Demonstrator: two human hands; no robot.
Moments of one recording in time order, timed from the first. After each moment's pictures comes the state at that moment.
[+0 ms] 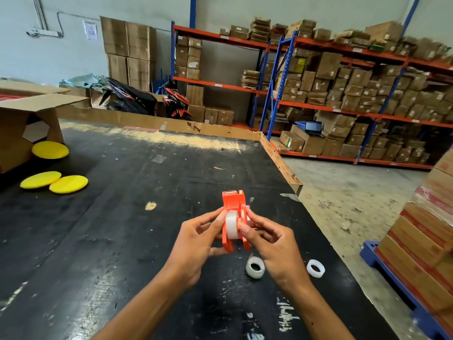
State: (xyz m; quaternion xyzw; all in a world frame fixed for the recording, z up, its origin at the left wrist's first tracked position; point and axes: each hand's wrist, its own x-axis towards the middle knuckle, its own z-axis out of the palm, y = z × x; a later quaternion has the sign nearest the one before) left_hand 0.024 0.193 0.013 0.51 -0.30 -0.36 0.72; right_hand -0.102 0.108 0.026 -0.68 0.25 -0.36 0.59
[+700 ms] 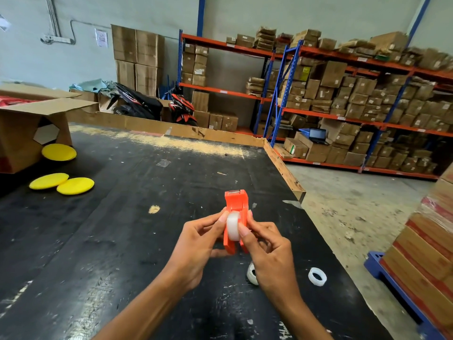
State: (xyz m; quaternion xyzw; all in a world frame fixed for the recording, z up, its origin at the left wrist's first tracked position) left_hand 0.026 0.198 0.018 0.50 -0.34 -0.34 0.72; right_hand -0.094 0.126 0.022 -0.68 0.22 -0.42 0.56
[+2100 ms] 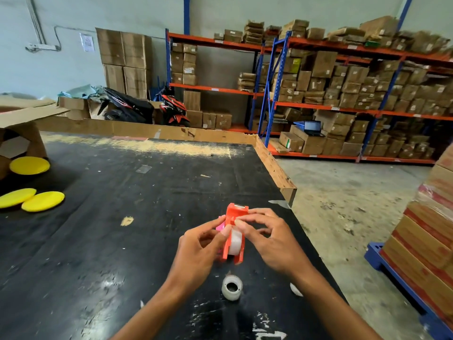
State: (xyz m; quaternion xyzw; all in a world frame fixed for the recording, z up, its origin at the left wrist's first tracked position) left_hand 0.001 0.130 0.004 0.60 -0.38 -0.26 0.66; right_hand -0.121 0.025 0.039 -0.82 0.26 -0.29 0.42
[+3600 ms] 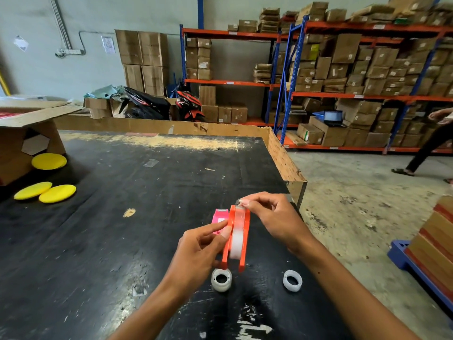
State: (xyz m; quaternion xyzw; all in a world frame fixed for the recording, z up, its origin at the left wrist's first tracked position) left_hand -0.045 0.126 0.019 0.60 -0.38 -0.26 0.65; right_hand -0.131 -0.030 0.047 -0.79 0.21 -0.28 0.50
